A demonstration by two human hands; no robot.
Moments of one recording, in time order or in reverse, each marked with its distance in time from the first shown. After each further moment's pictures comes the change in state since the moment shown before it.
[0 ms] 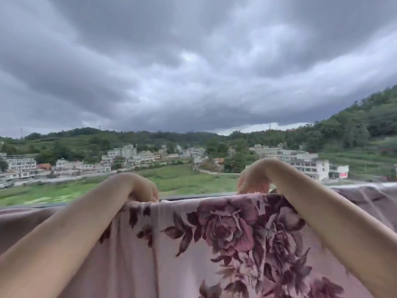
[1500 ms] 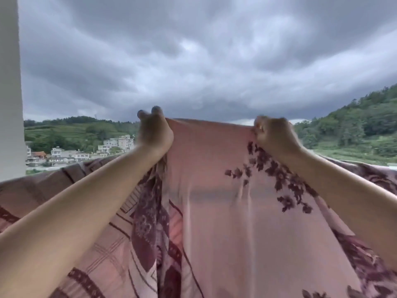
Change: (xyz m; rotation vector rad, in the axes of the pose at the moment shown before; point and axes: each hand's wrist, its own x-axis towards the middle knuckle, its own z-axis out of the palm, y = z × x) left_hand -0.123 -0.235 -0.011 -0.512 1.205 -0.093; right_hand -0.040 -0.287 0.013 0.056 1.325 -0.195
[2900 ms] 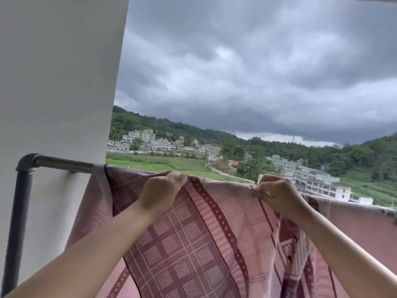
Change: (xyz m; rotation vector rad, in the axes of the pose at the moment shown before) left_hand -0.073 -0.309 -0.148 0.336 -0.061 0.487; right_hand -0.068 -0.262 0.077 0.279 -0.251 -0.392
